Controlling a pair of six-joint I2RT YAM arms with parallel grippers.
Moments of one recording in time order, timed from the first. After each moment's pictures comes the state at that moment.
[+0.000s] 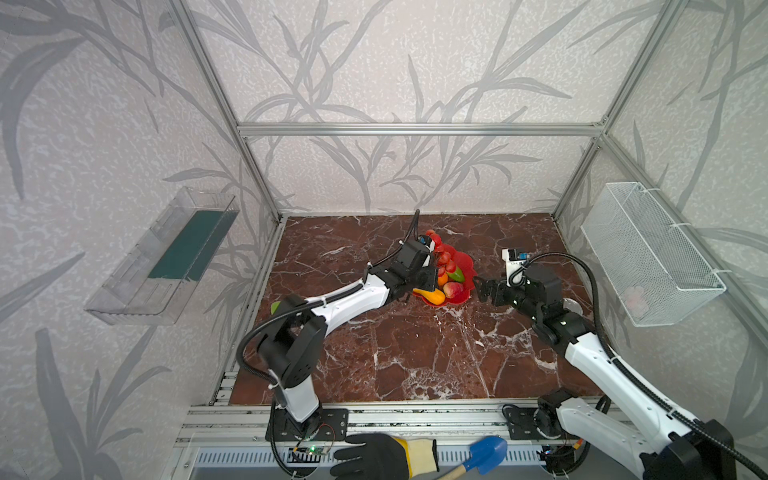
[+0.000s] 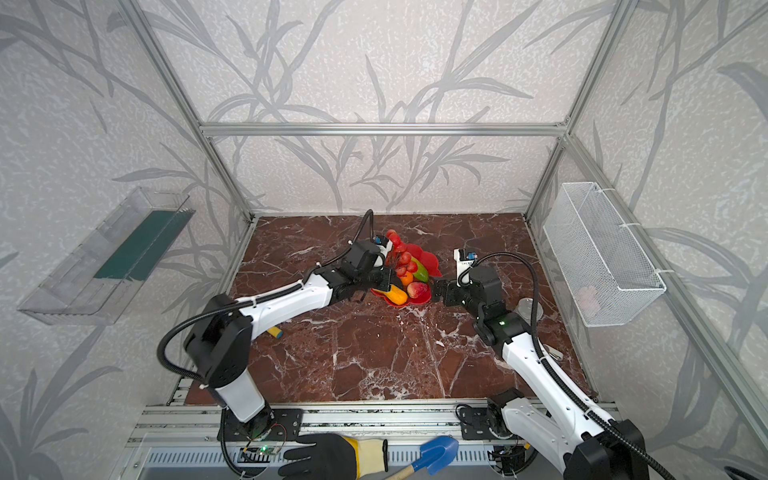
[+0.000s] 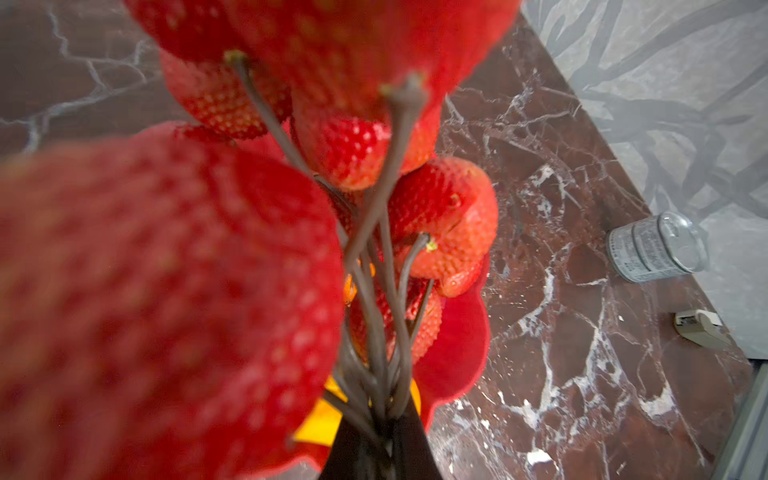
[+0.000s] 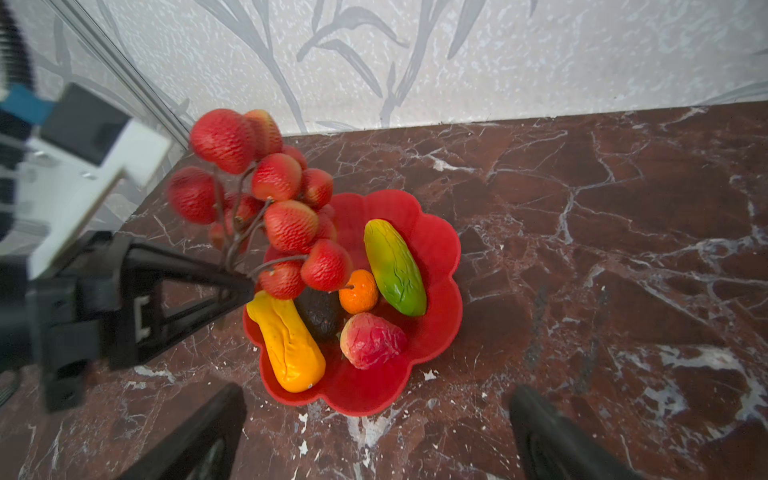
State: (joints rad) left arm -0.69 1.81 1.28 -0.17 0.07 -0.39; right arm 0.34 0.96 0.66 -0.17 -0.08 0.26
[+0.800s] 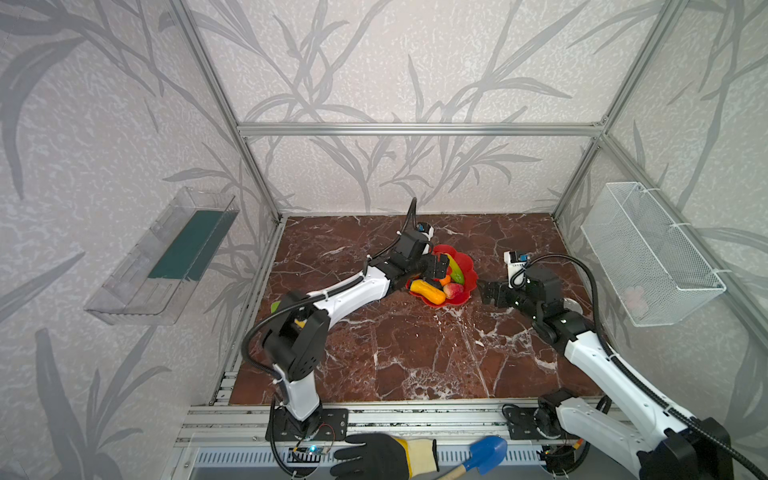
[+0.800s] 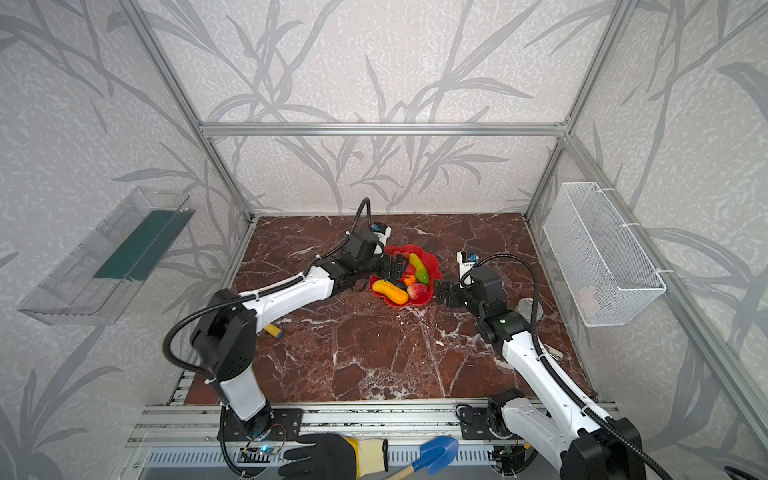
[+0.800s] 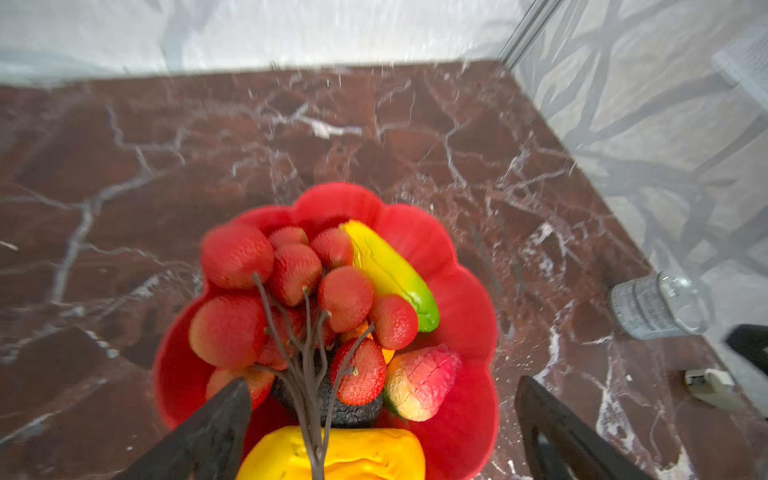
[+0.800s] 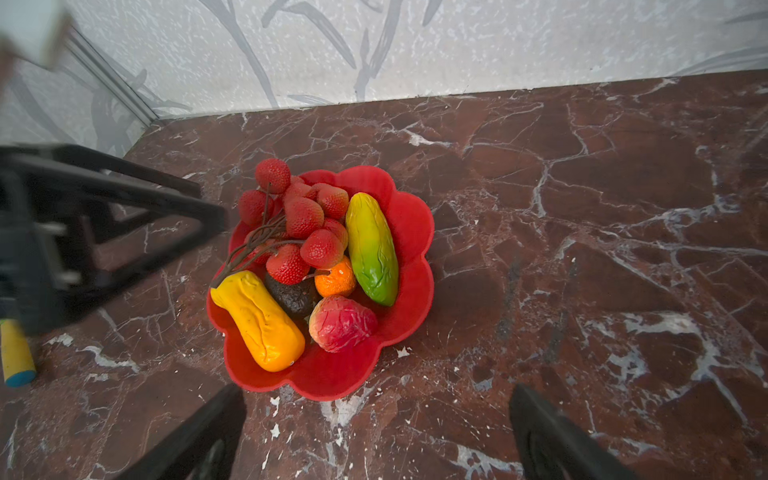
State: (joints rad) left arm -0.68 1.70 1.30 -0.12 -0.02 -0.35; right arm 0.30 0.99 0.67 -0.20 -0.06 0.24
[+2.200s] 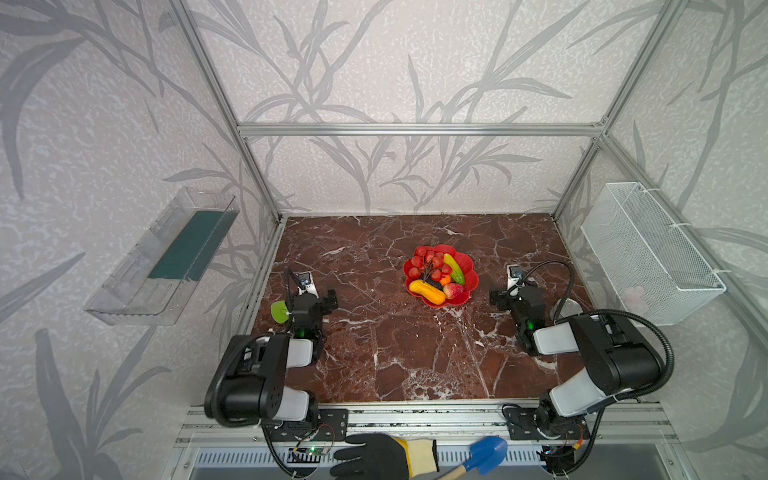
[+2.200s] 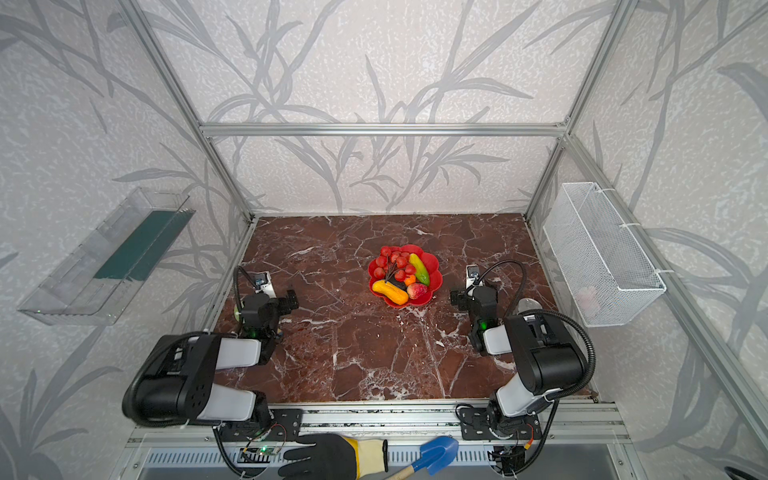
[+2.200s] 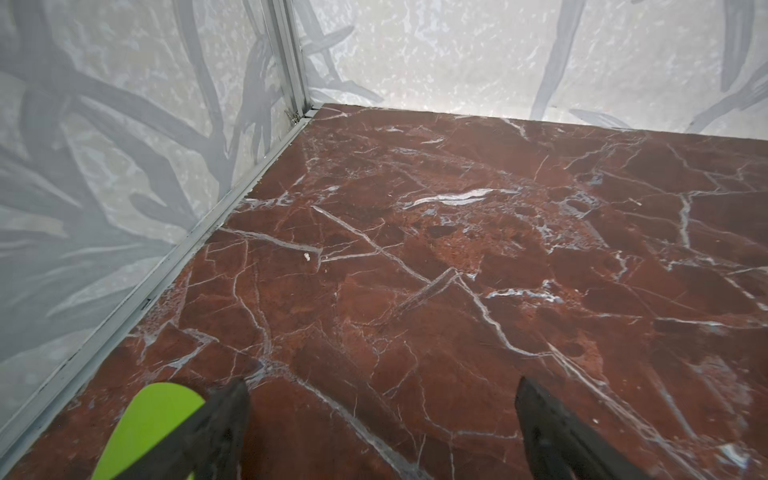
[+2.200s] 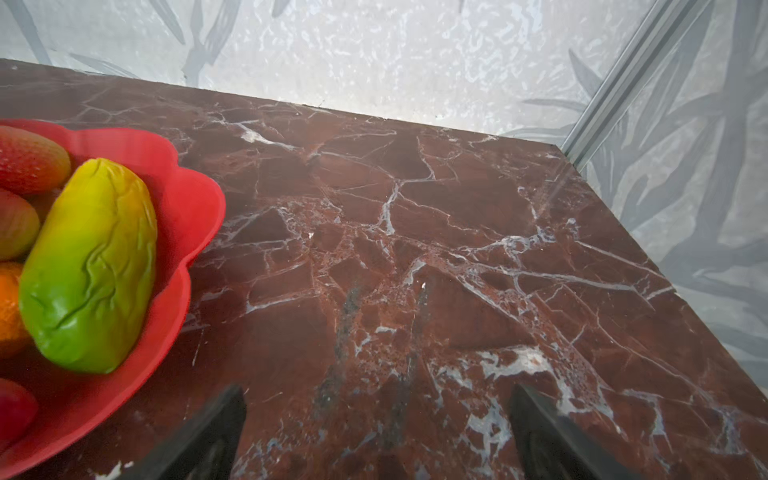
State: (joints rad) left arm 0.00 1.54 0.24 0.94 -0.24 -0.06; right arm 0.15 1.59 0.31 0.96 0.17 -0.08
